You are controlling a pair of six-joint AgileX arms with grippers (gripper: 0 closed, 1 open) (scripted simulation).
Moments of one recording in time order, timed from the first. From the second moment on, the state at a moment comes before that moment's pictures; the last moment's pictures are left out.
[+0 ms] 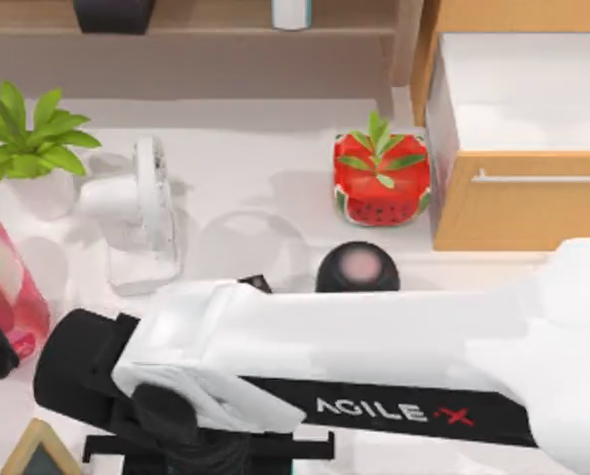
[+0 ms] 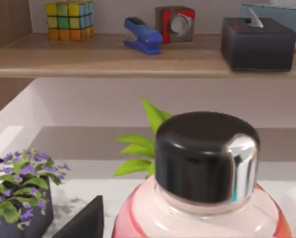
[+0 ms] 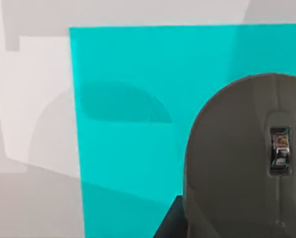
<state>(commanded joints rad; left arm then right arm) 0.00 0.00 0.00 0.00 0.00 0.00 1.22 2.16 1.64 -1.00 0.10 1.25</state>
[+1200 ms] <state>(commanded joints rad) 0.00 0.00 0.00 0.00 0.00 0.00 1.24 2.14 1.64 -1.01 0.10 1.26</state>
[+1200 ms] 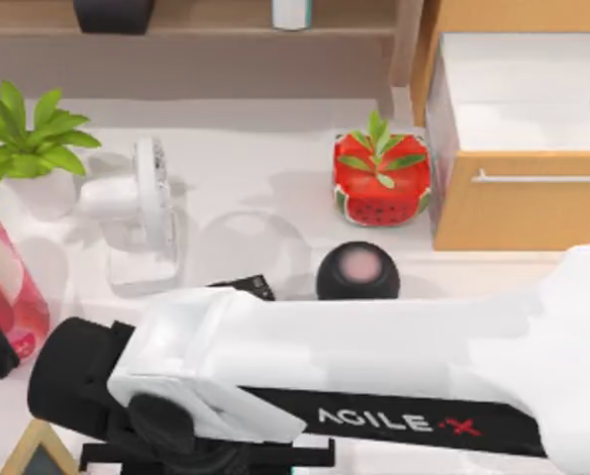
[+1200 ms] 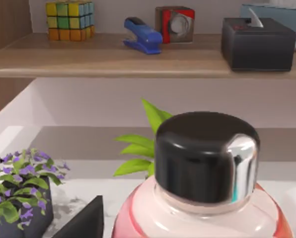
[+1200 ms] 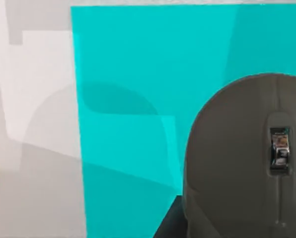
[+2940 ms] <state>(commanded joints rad) 0.00 0.00 0.00 0.00 0.00 0.00 1.24 2.17 1.61 -0.97 0.10 1.26</state>
